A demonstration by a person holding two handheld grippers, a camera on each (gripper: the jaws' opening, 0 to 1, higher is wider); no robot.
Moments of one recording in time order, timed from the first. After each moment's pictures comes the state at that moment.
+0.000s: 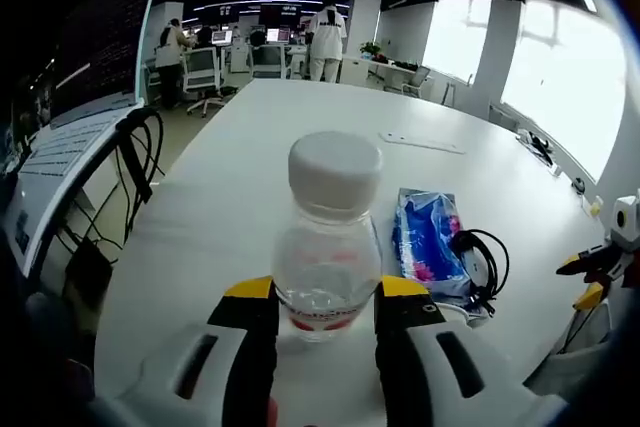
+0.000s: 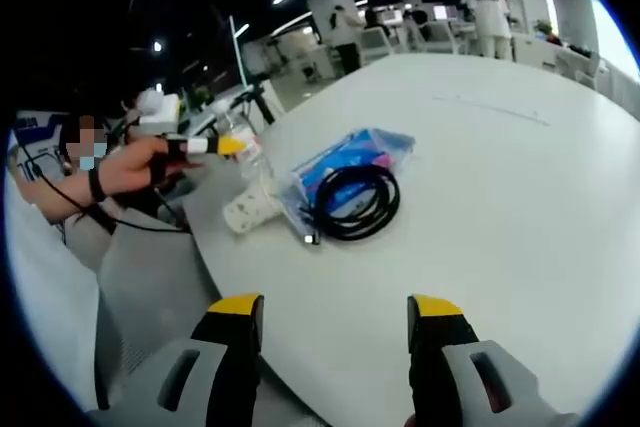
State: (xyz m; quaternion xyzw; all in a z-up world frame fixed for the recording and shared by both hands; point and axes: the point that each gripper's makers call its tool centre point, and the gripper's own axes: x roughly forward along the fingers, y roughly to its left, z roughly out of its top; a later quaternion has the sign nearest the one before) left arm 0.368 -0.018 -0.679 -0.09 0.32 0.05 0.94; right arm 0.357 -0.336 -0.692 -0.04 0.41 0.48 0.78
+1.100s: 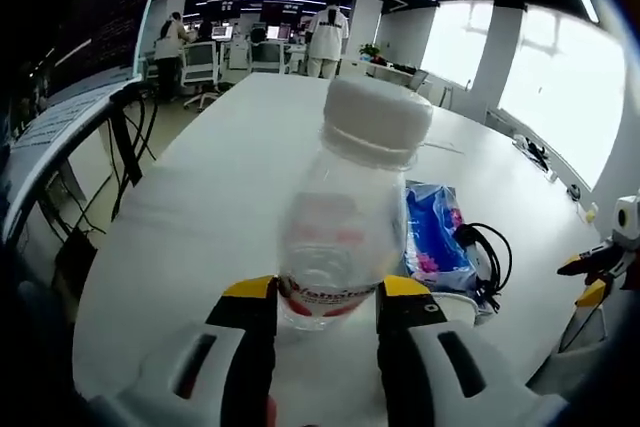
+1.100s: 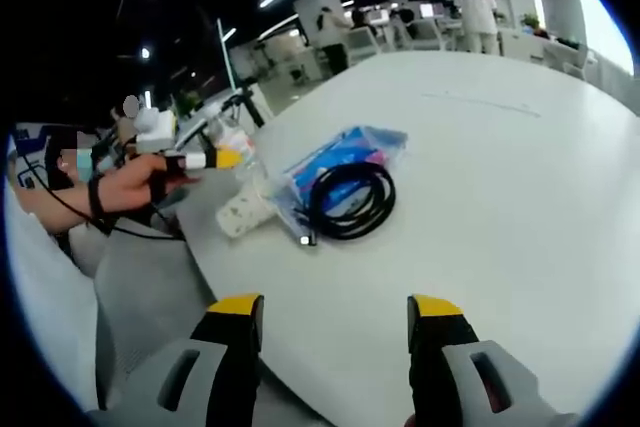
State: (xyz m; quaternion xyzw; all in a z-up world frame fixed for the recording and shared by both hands) left arm 0.368 -0.019 -0.701 -0.11 0.31 0.04 0.94; right arm 0.357 -0.334 -0.698 -0.02 0.41 0.45 0.79
